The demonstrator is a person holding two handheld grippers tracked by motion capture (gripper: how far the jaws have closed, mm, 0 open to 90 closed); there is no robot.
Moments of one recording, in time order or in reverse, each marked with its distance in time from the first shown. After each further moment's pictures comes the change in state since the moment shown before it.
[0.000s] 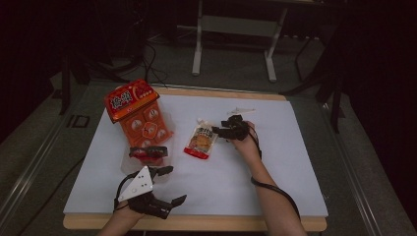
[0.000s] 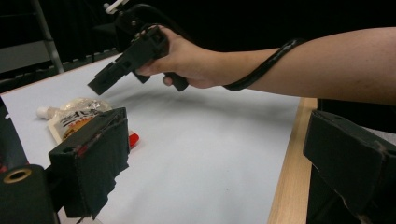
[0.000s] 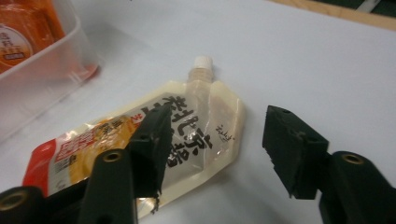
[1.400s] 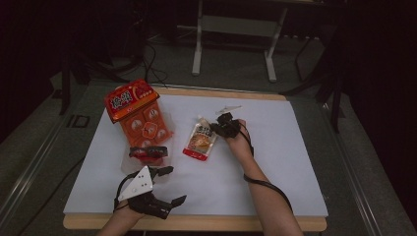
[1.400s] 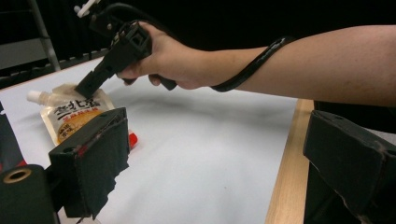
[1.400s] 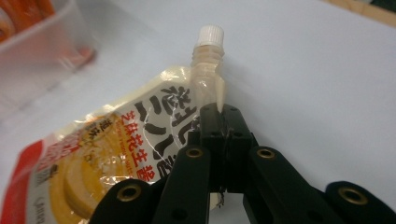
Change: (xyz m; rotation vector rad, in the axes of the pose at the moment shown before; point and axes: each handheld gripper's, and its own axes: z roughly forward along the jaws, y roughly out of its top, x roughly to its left) left arm 0.001 -0.001 0.000 0.002 -0.003 -0.007; right arm 0.023 0.016 0.014 0.089 -0.046 -0.092
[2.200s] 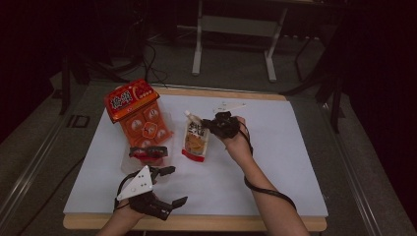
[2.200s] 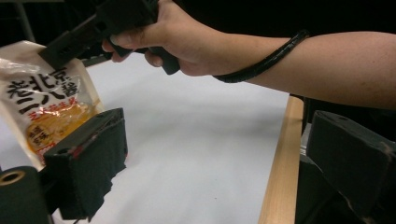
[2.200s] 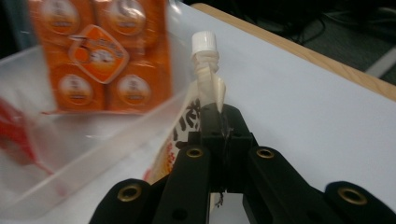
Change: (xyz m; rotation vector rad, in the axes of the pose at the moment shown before) left arm 0.000 0.002 0.002 -0.034 -0.051 0.006; right arm 0.051 0.031 -0.060 -0.158 0.125 -0.062
